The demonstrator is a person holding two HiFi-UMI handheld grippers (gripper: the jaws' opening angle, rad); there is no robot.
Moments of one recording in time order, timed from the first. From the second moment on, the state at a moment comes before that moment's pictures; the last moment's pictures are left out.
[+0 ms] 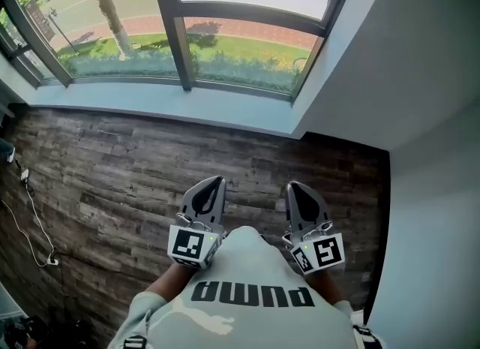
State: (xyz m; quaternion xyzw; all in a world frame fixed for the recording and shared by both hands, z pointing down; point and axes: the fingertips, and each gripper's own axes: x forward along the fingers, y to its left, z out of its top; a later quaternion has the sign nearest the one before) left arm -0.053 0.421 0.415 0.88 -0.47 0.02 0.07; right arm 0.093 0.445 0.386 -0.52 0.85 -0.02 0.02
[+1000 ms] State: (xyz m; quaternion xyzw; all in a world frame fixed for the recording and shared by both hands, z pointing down) left arm -0.182 0.382 0.442 0.85 -0.52 0.01 0.08; right arm -0.015 0.369 0.409 -0.51 0.86 -0.02 0.00
